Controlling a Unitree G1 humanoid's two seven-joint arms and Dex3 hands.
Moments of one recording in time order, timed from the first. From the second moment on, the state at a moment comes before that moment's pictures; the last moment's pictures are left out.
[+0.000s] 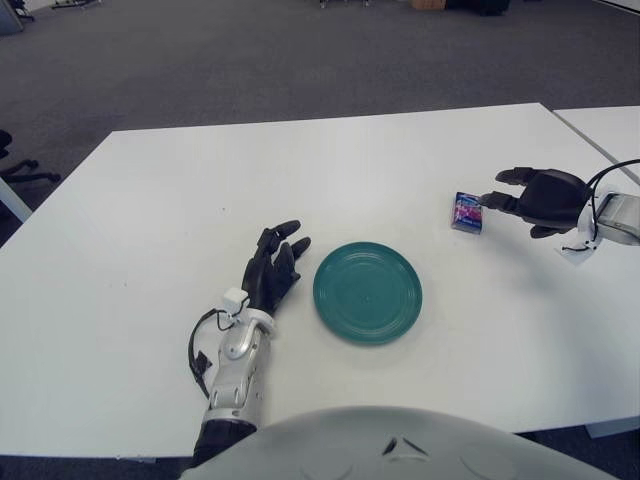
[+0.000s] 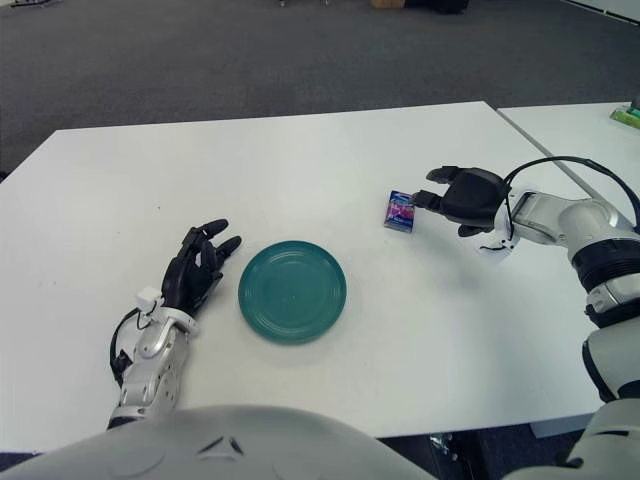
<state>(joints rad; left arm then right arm) 0.22 -0.11 -0.04 0.10 -0.22 -0.21 -0.15 -0.75 -1.02 0.66 0.79 -1.40 -0.78 -0.38</state>
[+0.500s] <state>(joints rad) 0.24 -0.11 -0.06 0.10 -0.23 -0.26 -0.15 -0.88 -0.89 0.80 0.97 -1.43 -0.74 -0.48</state>
